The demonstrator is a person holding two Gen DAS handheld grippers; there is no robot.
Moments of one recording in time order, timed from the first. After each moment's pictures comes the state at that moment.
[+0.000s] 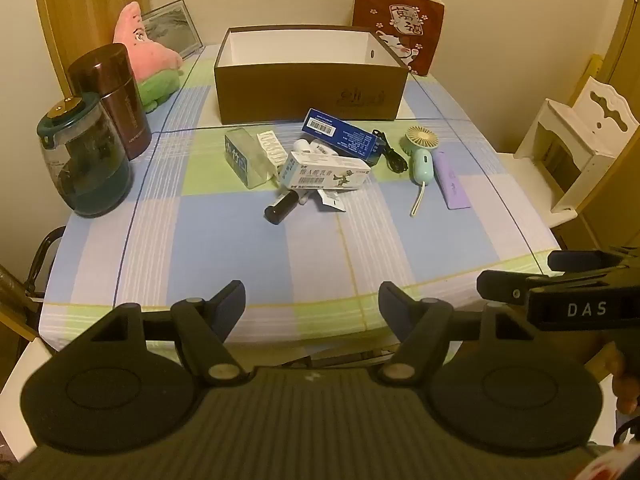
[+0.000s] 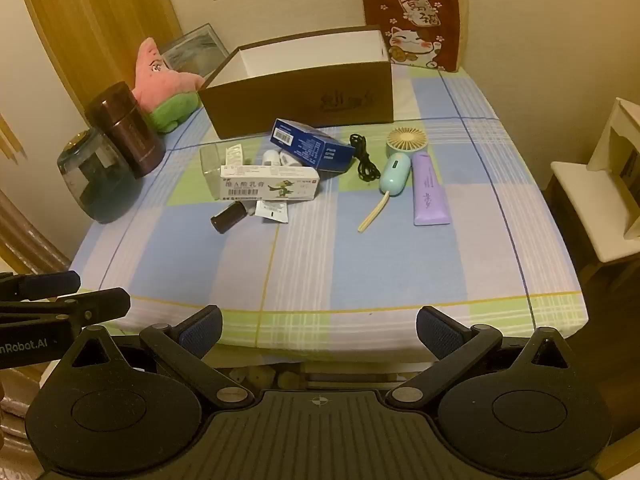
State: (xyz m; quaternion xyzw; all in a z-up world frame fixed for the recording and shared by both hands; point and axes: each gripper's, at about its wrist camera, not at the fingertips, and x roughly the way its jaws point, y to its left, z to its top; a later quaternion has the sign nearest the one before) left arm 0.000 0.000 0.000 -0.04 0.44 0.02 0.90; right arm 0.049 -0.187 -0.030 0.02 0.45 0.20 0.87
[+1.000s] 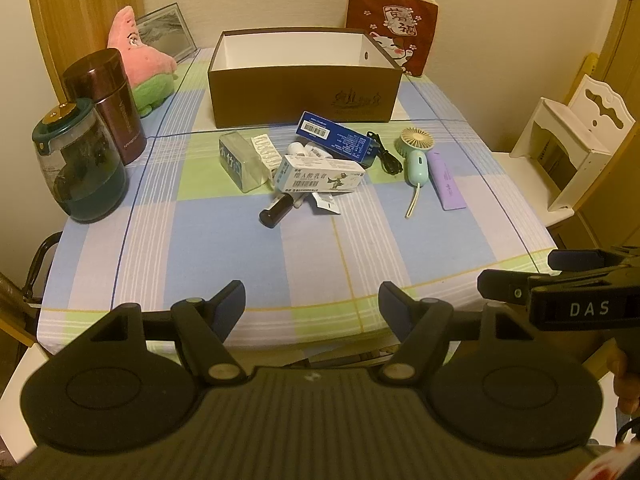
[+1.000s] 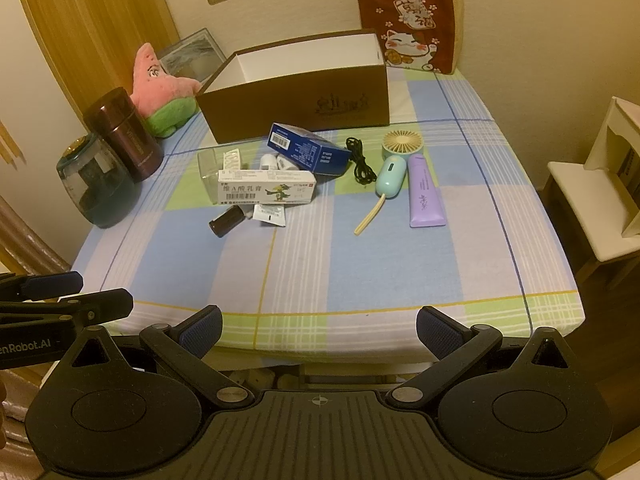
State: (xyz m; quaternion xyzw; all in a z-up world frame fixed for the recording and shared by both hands) left arm 0.004 -0.004 0.000 -0.03 0.44 0.02 0.90; right arm 0.046 -0.189 -0.028 0.02 0.45 0.20 0.87
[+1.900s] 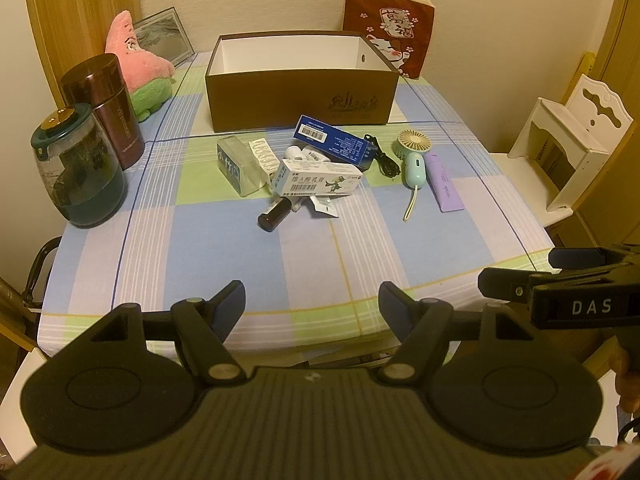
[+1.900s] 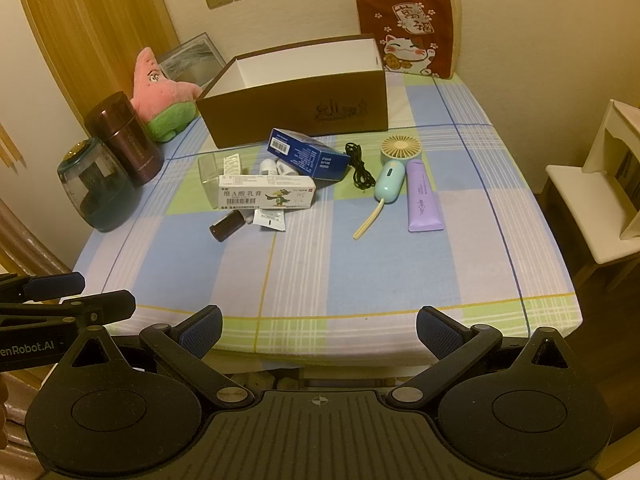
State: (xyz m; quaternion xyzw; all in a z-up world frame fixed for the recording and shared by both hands) left arm 0.004 -0.006 0.003 -0.03 0.44 0.02 0.90; right arm 0.046 -0.192 -0.021 0.03 0.44 0.20 0.87
